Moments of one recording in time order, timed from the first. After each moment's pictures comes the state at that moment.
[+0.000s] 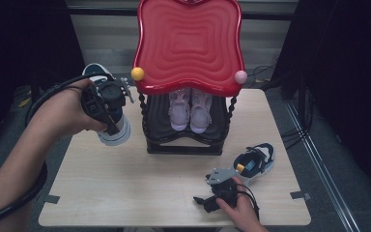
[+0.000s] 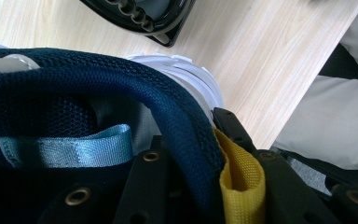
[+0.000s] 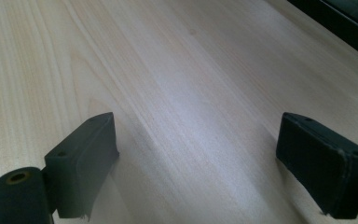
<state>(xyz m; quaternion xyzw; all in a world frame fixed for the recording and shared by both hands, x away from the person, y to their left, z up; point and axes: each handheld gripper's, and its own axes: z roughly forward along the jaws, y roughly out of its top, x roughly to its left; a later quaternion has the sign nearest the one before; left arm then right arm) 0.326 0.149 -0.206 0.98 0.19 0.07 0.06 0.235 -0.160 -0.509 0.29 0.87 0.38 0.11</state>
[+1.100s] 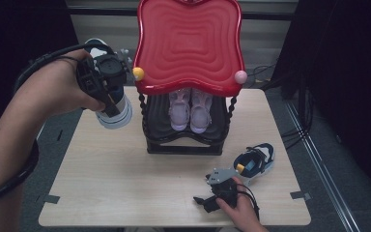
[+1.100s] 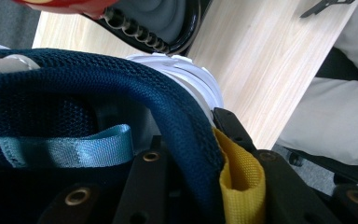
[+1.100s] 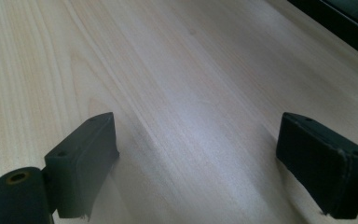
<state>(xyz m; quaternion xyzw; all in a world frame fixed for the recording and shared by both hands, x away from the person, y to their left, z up) 0.326 0.136 -0.150 0.98 0.16 0.09 0.07 0.235 -0.160 -0.510 0.29 0.87 0.38 0.11</state>
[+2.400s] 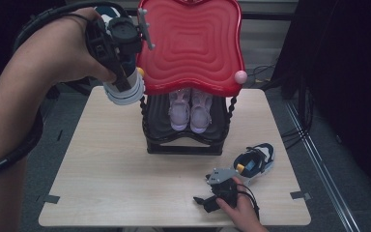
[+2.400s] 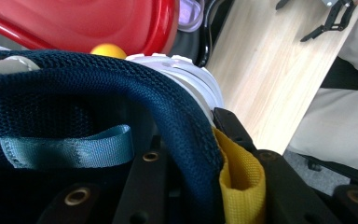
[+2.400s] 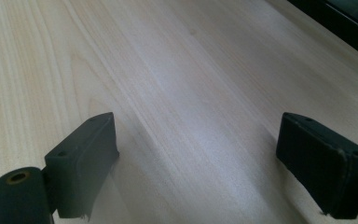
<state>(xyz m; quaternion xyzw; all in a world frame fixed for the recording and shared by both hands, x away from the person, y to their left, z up) 0.326 0.100 -0.090 0.98 0.13 0.13 0.07 0.235 -0.160 -0.510 0.29 0.87 0.38 0.11</state>
